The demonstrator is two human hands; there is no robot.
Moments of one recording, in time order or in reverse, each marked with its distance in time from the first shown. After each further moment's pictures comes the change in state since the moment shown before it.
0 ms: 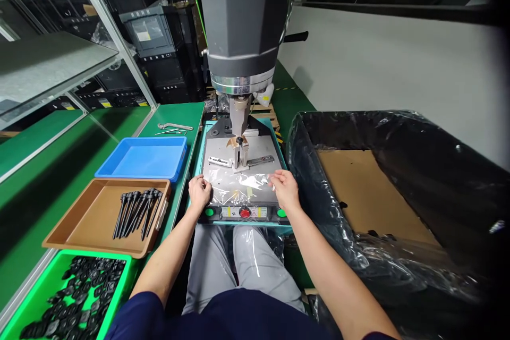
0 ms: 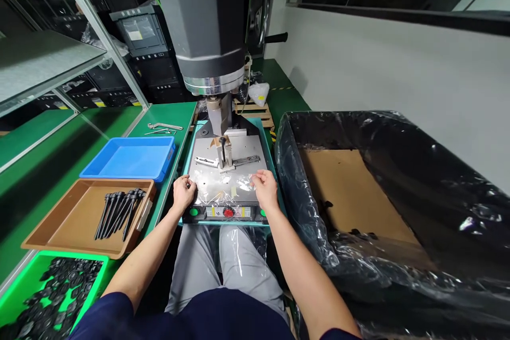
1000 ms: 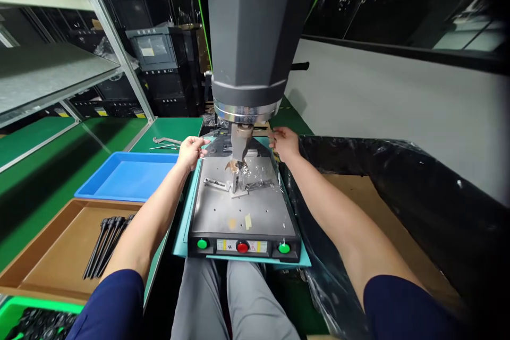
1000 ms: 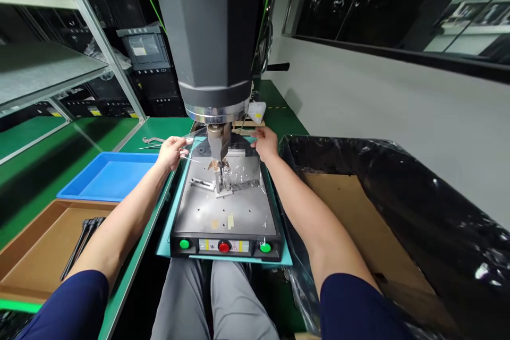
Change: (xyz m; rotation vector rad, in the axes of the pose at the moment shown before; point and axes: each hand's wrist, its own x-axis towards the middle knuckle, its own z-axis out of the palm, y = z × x) left_hand 0.179 0.128 -0.005 -0.843 -0.191 -0.090; right_hand 0.192 -0.123 0.071 -0.153 -0.008 -0.156
